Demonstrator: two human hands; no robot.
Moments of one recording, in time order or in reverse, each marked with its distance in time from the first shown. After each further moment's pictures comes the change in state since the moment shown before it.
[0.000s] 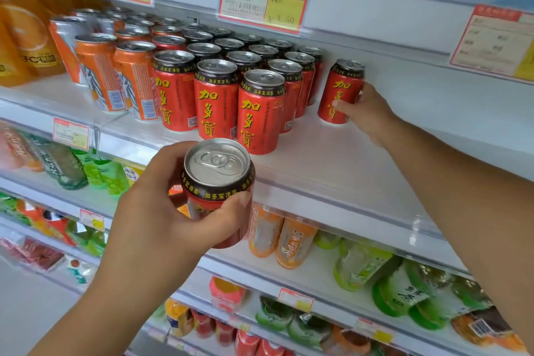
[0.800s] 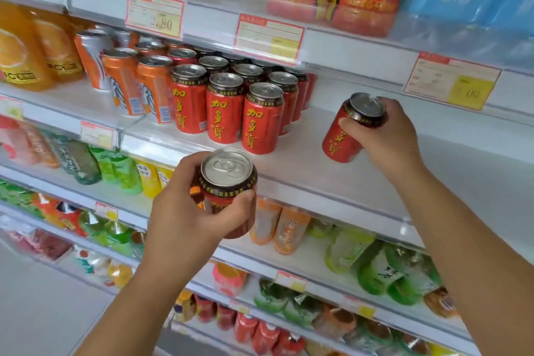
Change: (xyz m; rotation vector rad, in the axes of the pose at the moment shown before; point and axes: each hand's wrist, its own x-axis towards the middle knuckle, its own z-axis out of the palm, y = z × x) left_hand -0.015 0.008 -0.005 0.038 0.026 -0.020; right_hand -0.124 -0.045 -0.039 -0.073 0.177 -0.121
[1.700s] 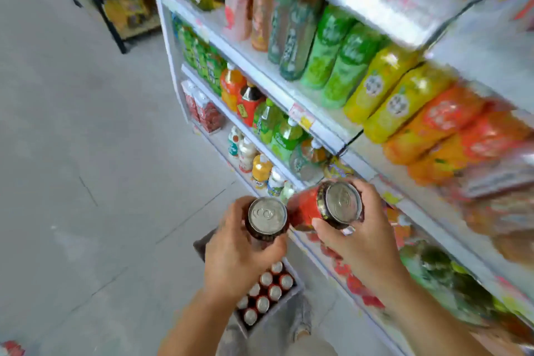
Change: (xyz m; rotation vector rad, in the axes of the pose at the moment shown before) left_hand -0.138 -0.243 -0.201 0.243 0.212 -0.605; right_hand -0.285 -0.061 0.327 0.271 -0.759 0.068
